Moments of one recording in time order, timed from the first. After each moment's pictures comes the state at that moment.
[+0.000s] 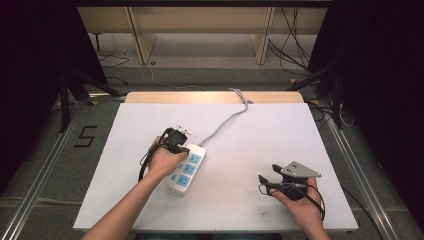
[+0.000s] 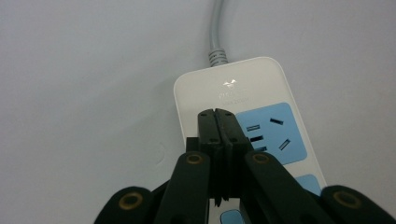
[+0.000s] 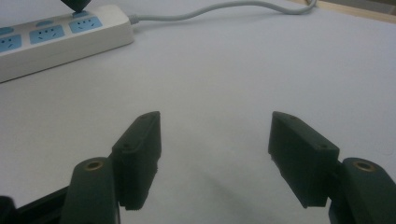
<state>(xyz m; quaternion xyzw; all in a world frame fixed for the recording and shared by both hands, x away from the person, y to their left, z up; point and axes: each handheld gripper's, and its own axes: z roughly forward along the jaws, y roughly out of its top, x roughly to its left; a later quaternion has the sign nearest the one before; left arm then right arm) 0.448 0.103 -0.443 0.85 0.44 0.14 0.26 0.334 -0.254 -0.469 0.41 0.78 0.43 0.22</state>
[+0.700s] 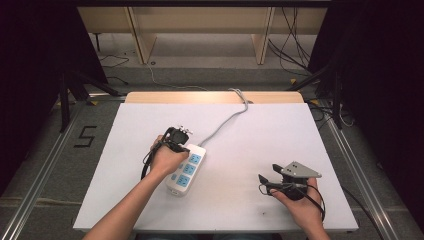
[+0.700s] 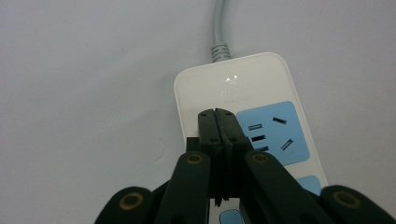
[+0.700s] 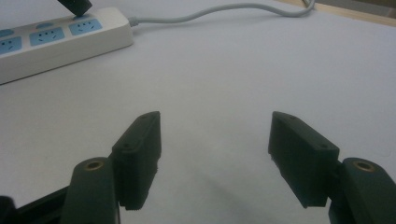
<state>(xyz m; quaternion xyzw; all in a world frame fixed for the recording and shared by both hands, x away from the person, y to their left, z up) 0.452 0.099 -0.443 0.85 0.45 0.13 0.24 0.333 -0.254 -0.468 0.40 0.78 0.43 0.23</state>
